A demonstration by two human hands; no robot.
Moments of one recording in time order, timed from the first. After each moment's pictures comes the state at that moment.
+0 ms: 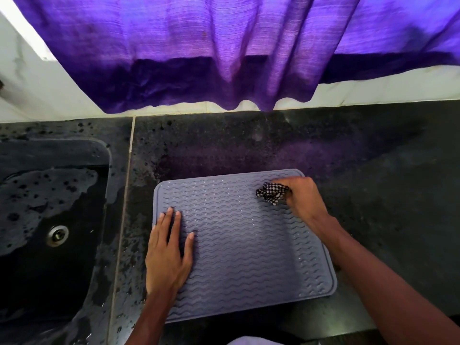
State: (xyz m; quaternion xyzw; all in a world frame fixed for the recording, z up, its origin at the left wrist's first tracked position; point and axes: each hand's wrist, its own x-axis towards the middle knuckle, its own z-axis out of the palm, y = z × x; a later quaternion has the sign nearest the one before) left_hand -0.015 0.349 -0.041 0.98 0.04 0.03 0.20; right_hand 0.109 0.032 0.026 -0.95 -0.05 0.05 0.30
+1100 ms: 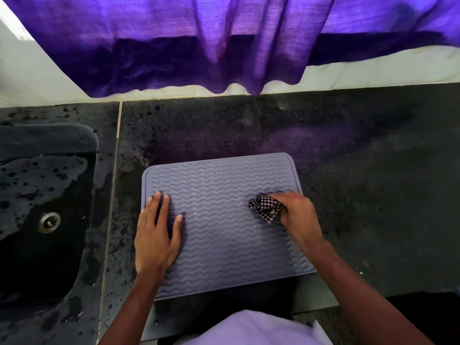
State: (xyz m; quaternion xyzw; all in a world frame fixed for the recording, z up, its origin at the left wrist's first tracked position) left_hand -0.016 0.343 -0.034 0.98 0.04 0.04 0.20; right_hand 0.028 0.023 0.017 -0.96 -0.07 0.02 0.27
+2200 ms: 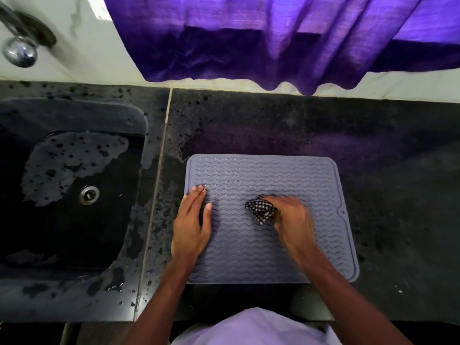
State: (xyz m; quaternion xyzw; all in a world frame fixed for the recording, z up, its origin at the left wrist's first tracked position) left_hand -0.017 0.362 -0.046 0.92 0.06 0.12 0.38; right_hand 0.016 0.133 0.025 -0.97 -0.09 0.00 0.24
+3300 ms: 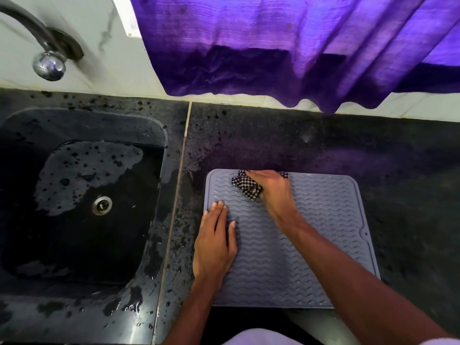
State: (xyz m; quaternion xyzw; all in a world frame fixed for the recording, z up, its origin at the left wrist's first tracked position) left_hand -0.017 0.351 -0.038 0.95 0.06 0.14 0.29; right_hand 0.115 0.213 0.009 -0.95 -0.18 -0.01 0.27
